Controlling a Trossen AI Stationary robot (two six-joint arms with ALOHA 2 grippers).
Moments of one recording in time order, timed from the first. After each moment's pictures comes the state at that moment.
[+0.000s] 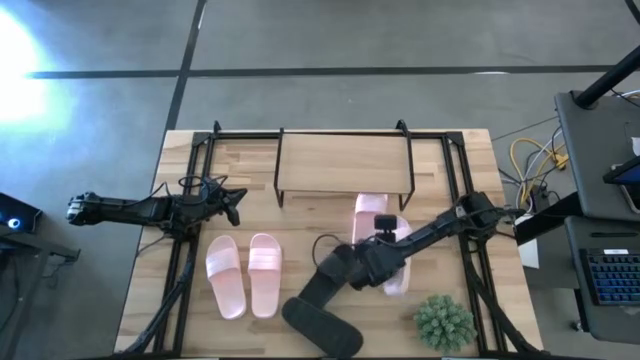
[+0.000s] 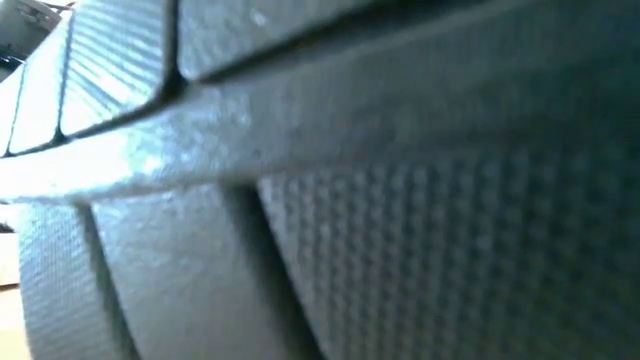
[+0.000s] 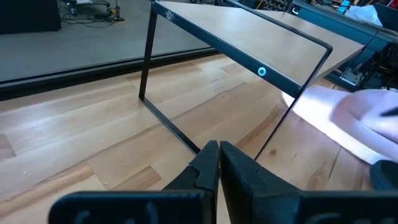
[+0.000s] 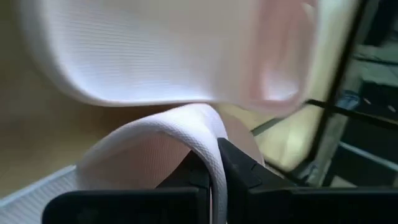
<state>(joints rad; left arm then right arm) -0.07 0.24 0.11 -0.29 -0.68 -0.54 0.38 2.03 1.41 -1.36 0.56 0.57</state>
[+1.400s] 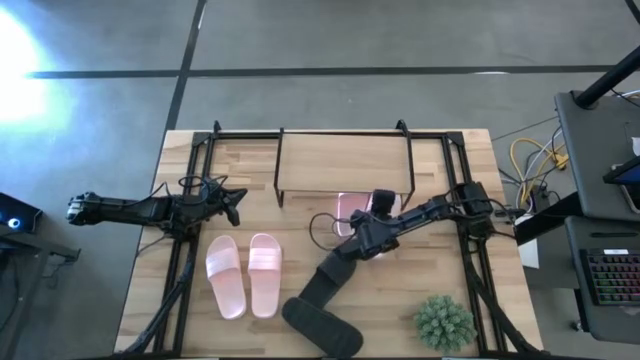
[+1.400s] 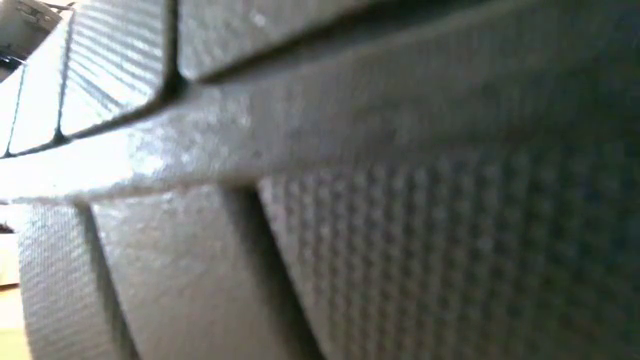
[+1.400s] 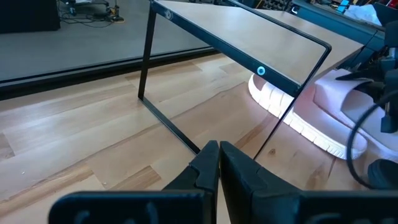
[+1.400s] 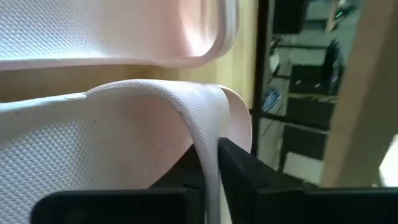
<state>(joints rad) -0.07 0.24 0.11 -0.29 -0.68 -0.54 0.22 2.03 1.33 -1.34 0.85 0.60</state>
